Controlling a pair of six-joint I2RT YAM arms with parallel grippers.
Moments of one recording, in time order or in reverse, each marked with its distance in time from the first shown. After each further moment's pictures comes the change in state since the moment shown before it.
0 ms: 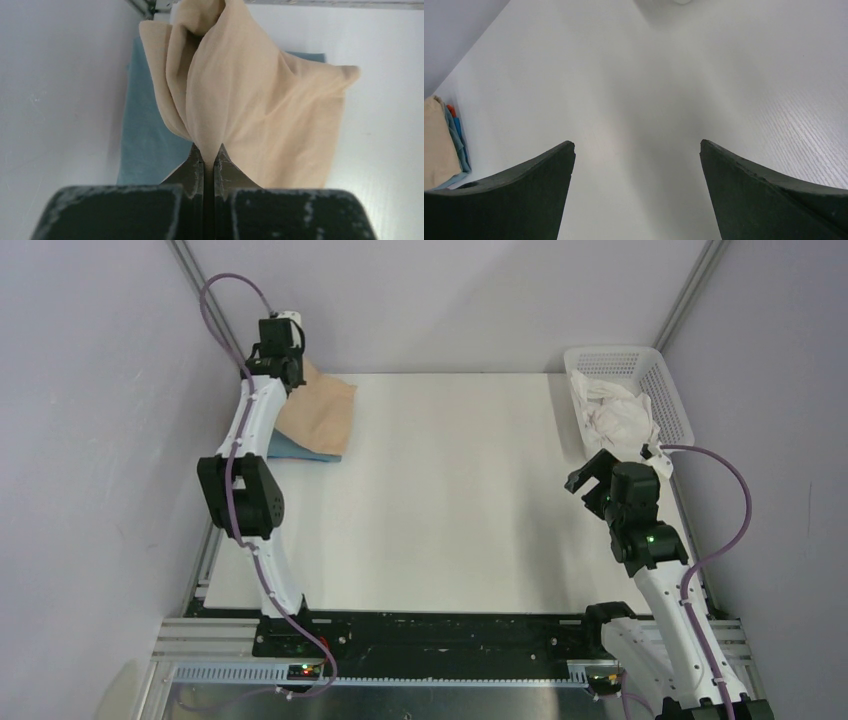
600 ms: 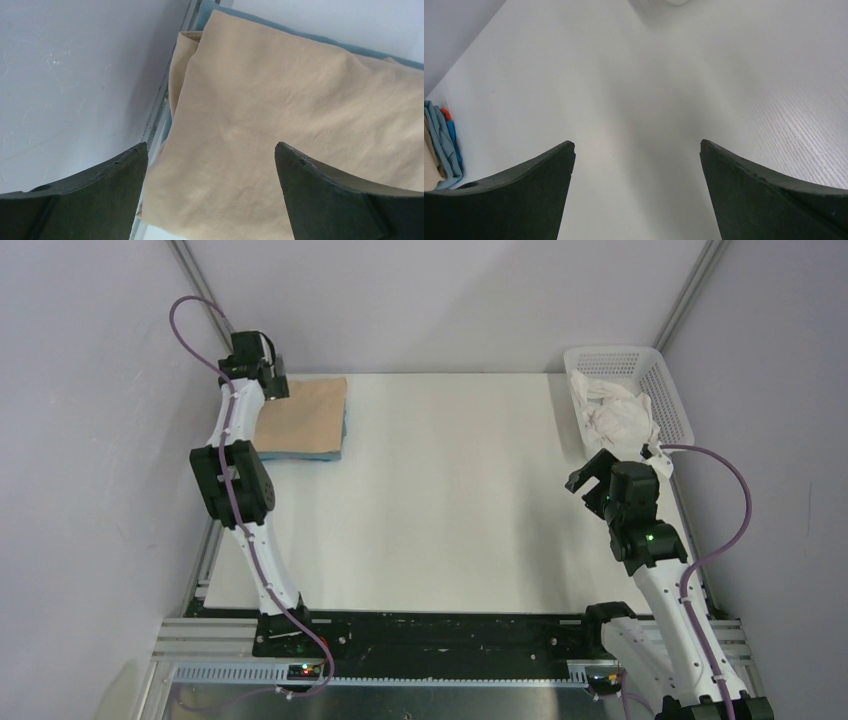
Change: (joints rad) left arm 0.169 0.161 0.042 0.008 -0.043 -0.054; right arm 0.000 0.010 0.000 0.001 0.019 0.000
